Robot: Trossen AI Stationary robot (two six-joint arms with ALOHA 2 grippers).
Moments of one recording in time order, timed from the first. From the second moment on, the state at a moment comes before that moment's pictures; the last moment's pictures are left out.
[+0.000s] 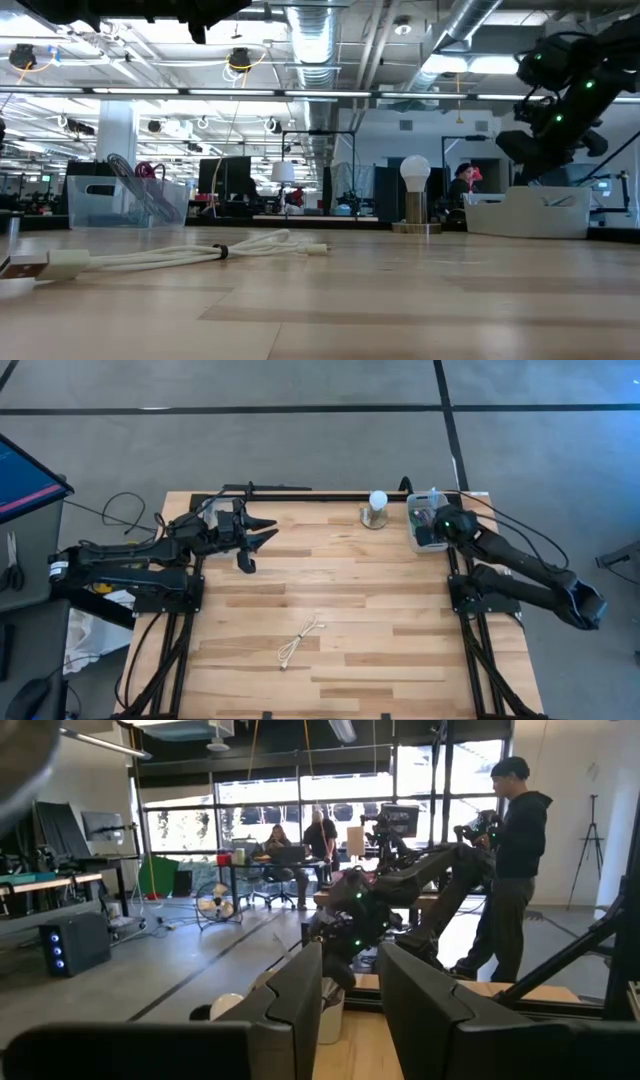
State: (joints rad) left arm 0.19 0.83 0.53 0.49 0.00 0.07; right arm -0.80 0.70 0.35 -0.41 0.47 0.23
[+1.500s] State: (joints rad) left arm 0.16 0.90 0.53 0.40 -0.02 -0.11; right arm -0.63 0.76 0.35 0.08 -0.13 0.08
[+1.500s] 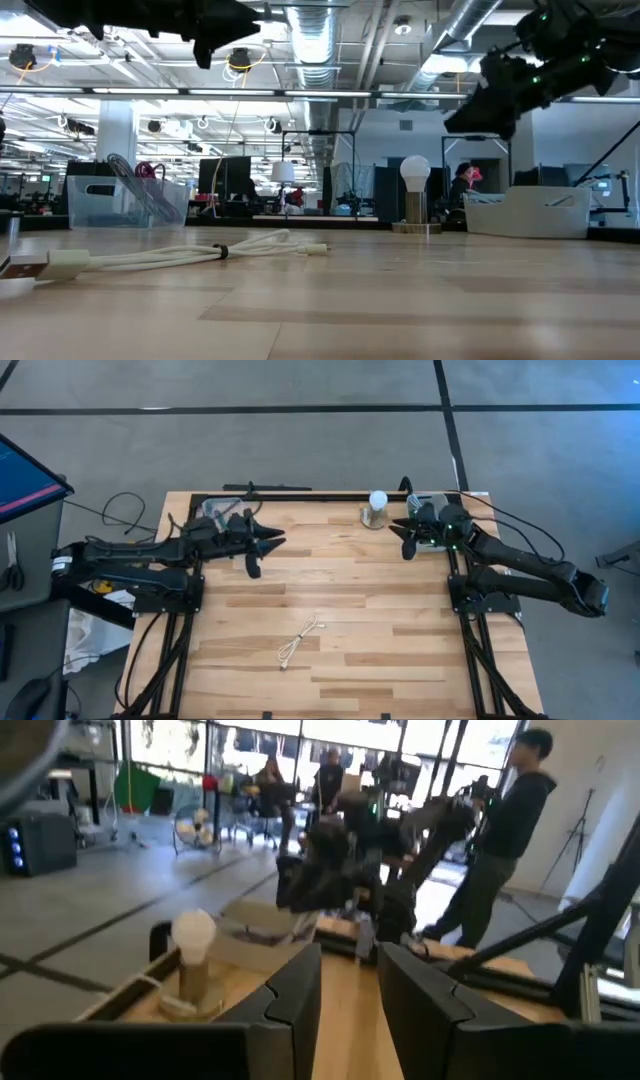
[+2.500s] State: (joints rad) left arm -0.07 1.22 0.87 -0.40 -0.20 -0.63; right arm -0.54 0.76 0.35 0.20 -0.08 0.07
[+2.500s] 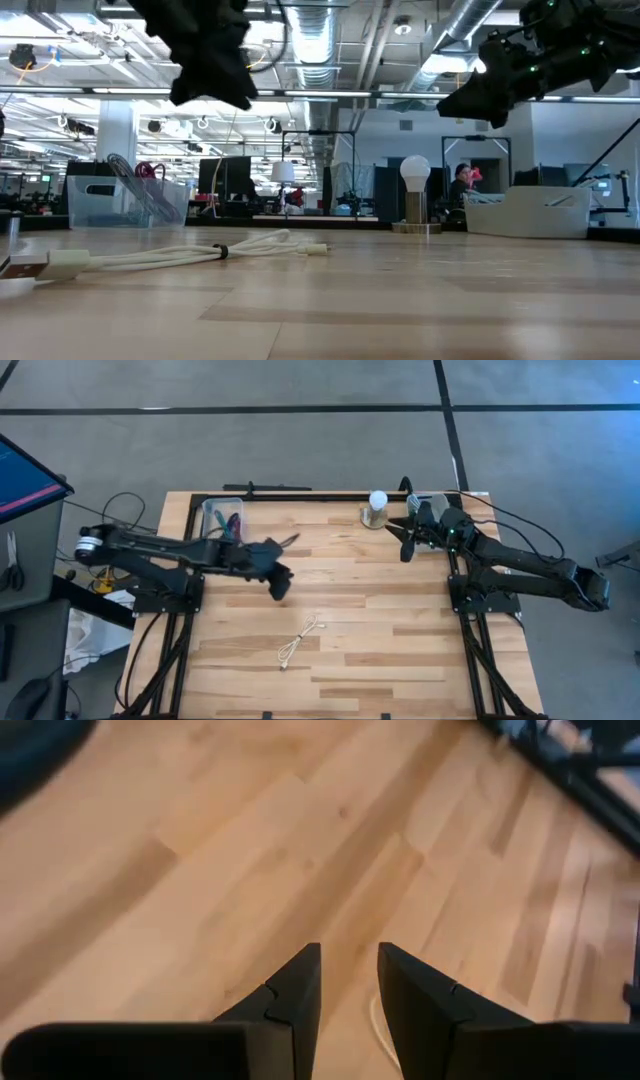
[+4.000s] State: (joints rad) left arm -0.13 1.68 1.13 -0.31 0.05 -0.67; right arm -0.54 0.76 0.35 0.06 -0.05 0.04
